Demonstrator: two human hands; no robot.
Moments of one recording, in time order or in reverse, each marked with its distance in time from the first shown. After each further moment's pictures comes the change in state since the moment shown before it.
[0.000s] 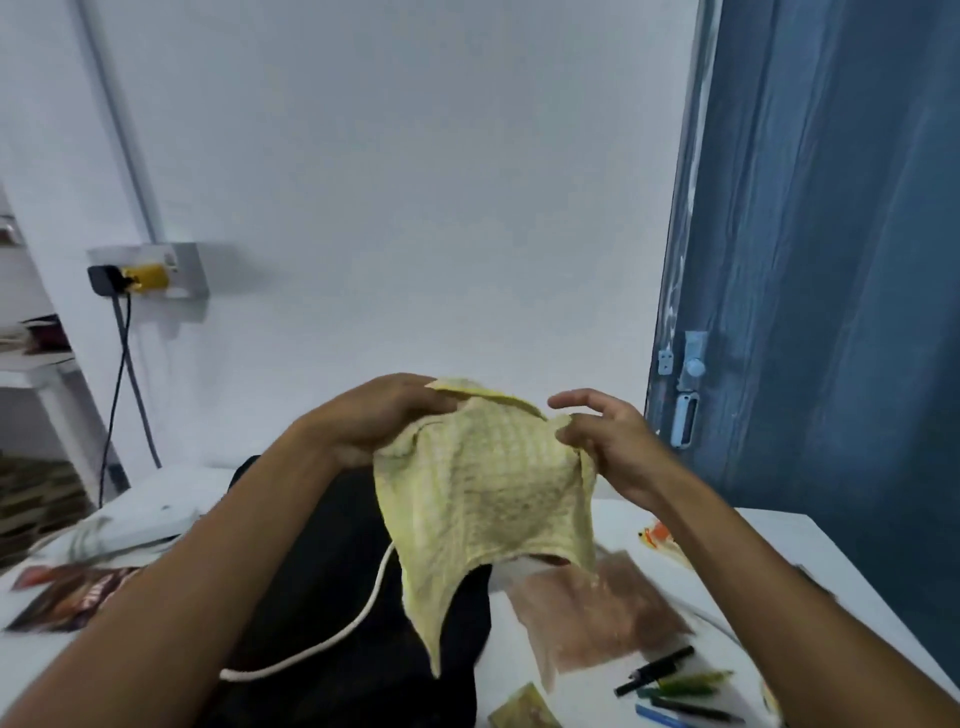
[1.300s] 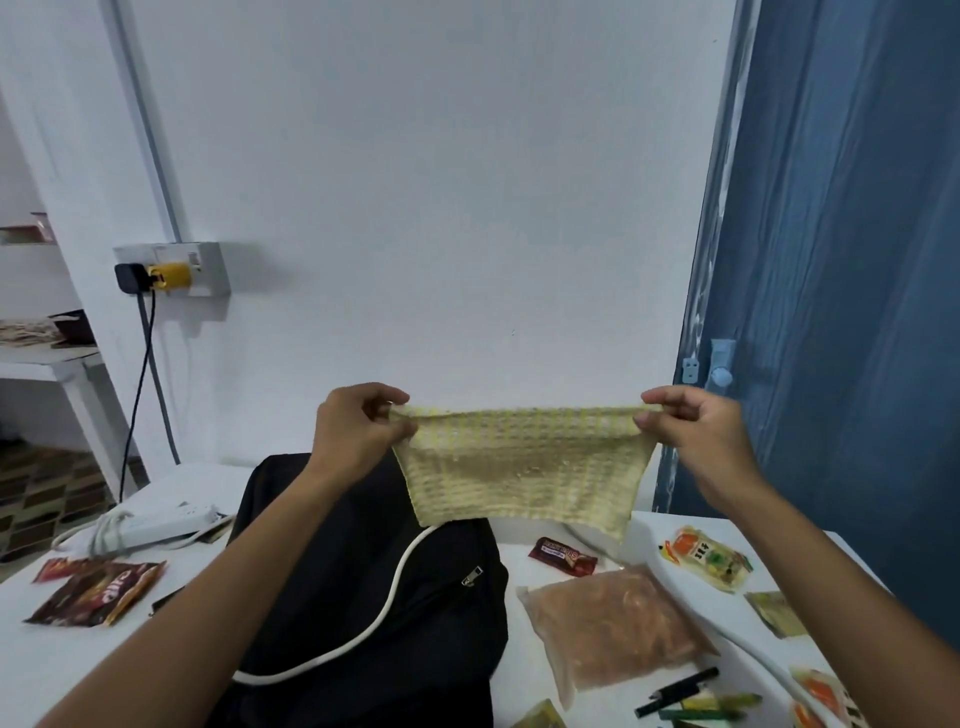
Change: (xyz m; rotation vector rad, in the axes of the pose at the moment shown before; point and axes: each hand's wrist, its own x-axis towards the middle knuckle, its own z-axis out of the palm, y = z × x) left_hand 0.003 -0.052 -0.043 0.469 0.770 0.307; right_hand 0.000 -0.009 -0.034 -0.256 0.428 -0.247
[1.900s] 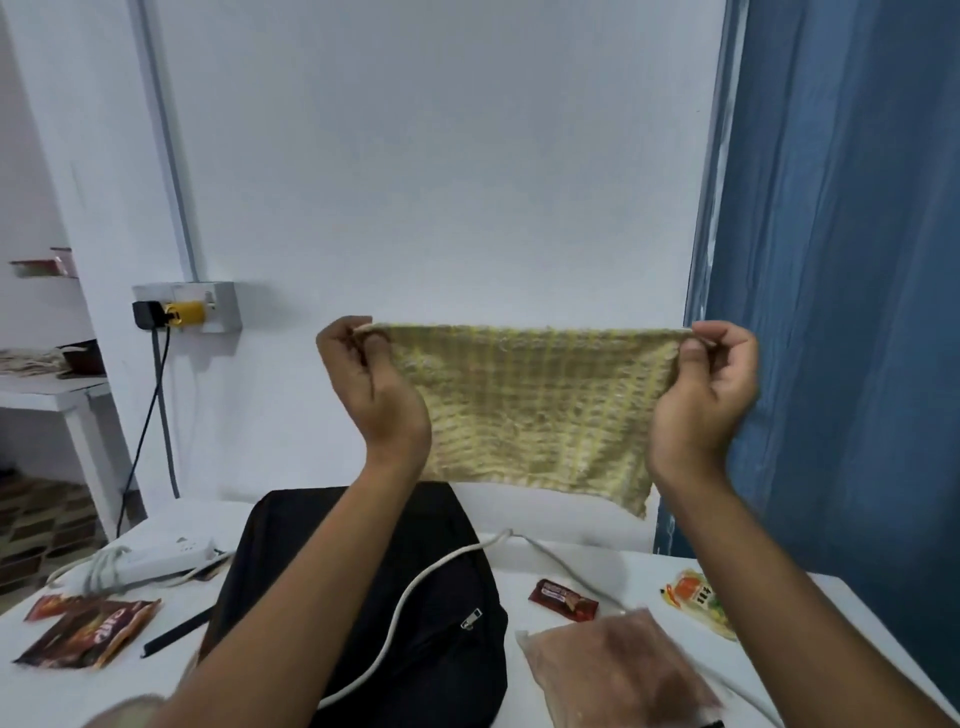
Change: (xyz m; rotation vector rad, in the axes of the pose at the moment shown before) left_hand 0.000 0.101 0.022 -0.723 0.692 0.355; right_hand -0.008 -0.084 0.047 0.370 0.519 -0.539
